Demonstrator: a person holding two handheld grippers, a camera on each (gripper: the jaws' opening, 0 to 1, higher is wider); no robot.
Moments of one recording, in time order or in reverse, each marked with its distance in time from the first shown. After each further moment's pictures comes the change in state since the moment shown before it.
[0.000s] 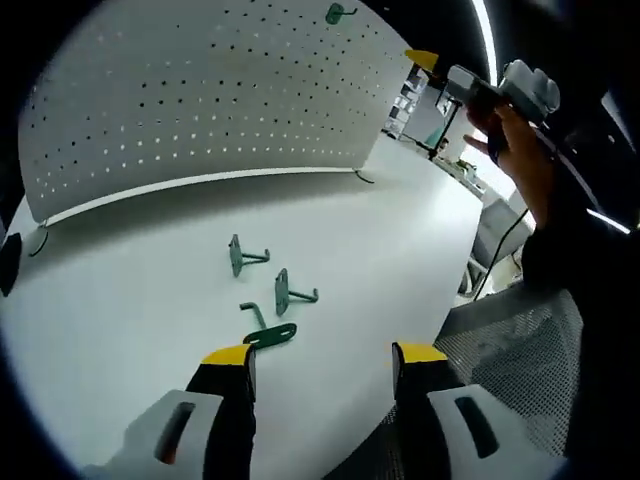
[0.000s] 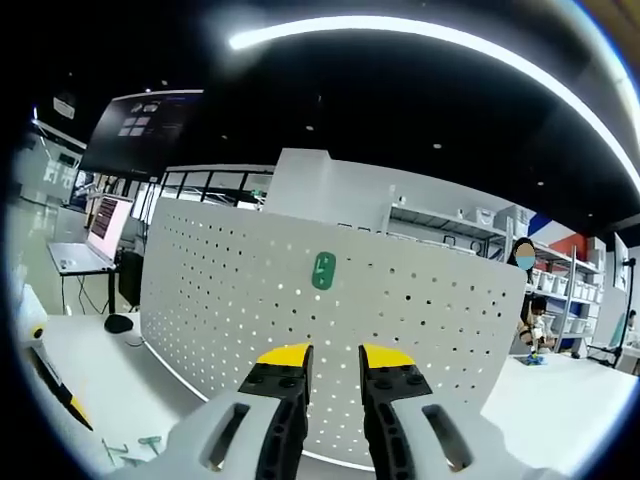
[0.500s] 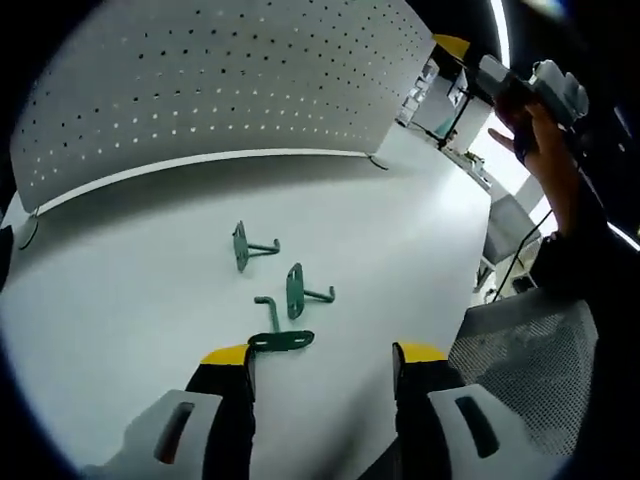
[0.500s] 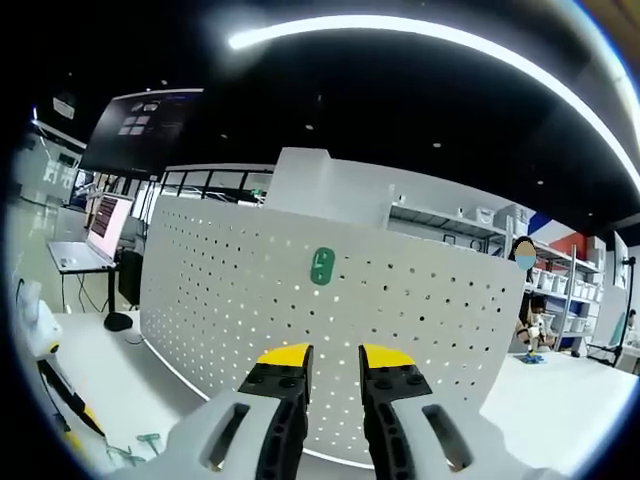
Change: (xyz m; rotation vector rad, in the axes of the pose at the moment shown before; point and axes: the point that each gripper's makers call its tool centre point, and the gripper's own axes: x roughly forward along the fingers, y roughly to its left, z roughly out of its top) left arm 0.025 0.016 0.001 -0.036 0.058 0.021; right arm 0.000 -0.001 -0.006 0.002 0.006 -0.001
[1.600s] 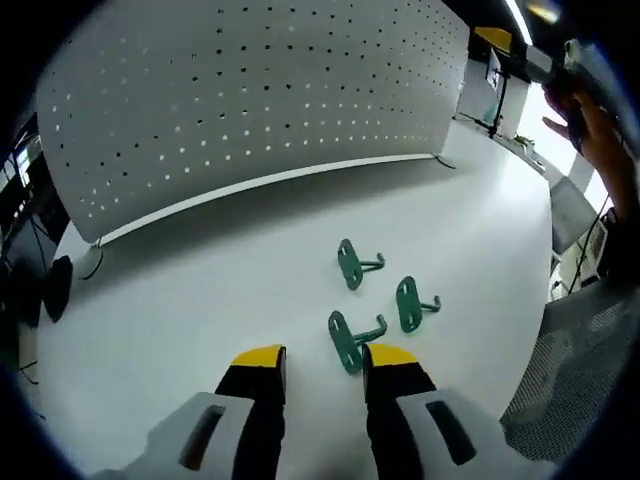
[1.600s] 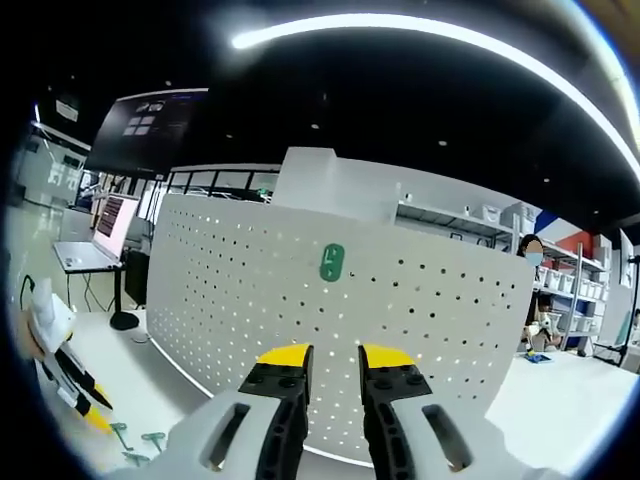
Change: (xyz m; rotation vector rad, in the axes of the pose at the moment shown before) left arm -0.018 0.068 0.023 0.110 -0.086 0.294; right arm 0.002 0.009 -0.003 0.004 0.000 0.033
